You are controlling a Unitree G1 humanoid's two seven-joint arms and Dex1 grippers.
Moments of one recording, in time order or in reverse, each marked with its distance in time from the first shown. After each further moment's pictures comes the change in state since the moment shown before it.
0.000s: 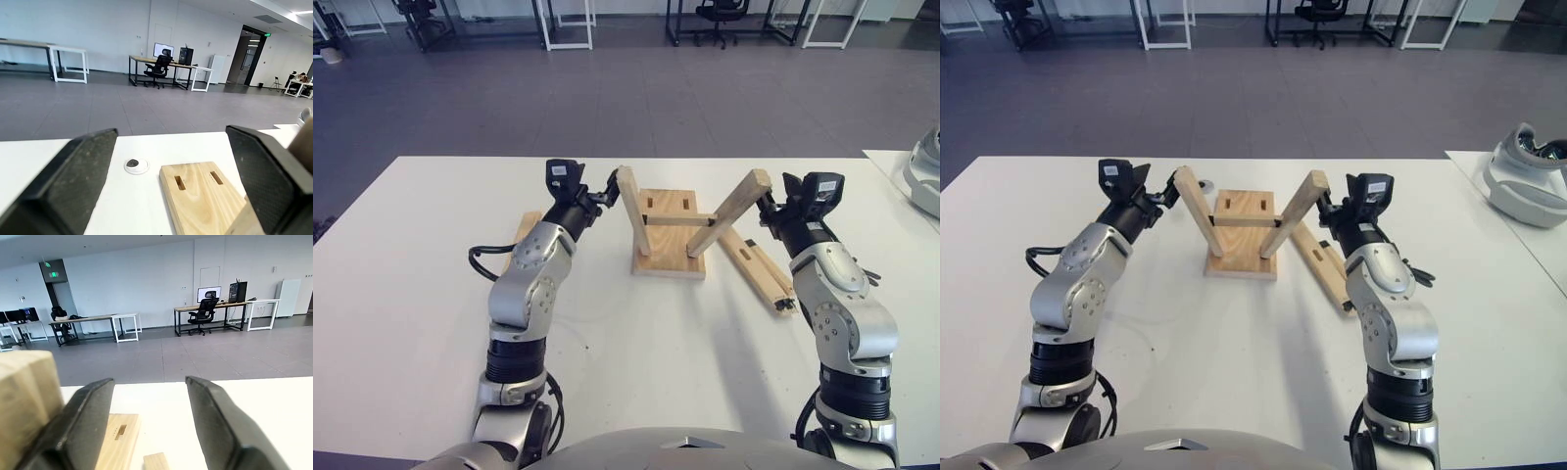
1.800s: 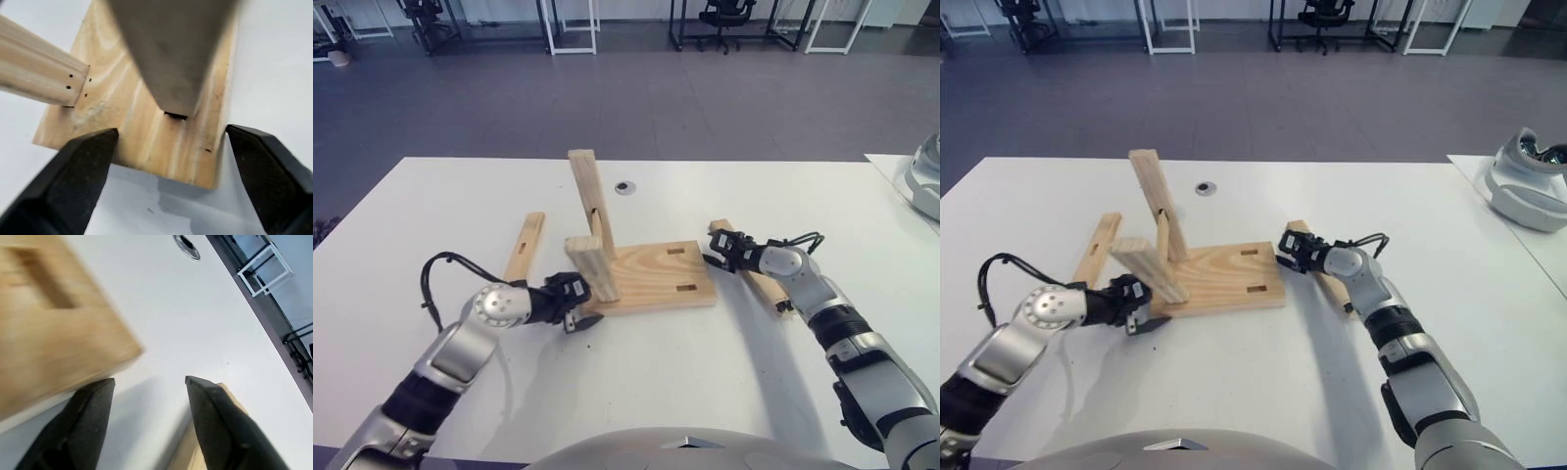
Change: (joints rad) left arm 0.224 0.600 -0.387 0.160 0.431 -0.274 -0.666; right arm -0.278 -0.306 0.489 1.030 -0.516 -0.745 0.697
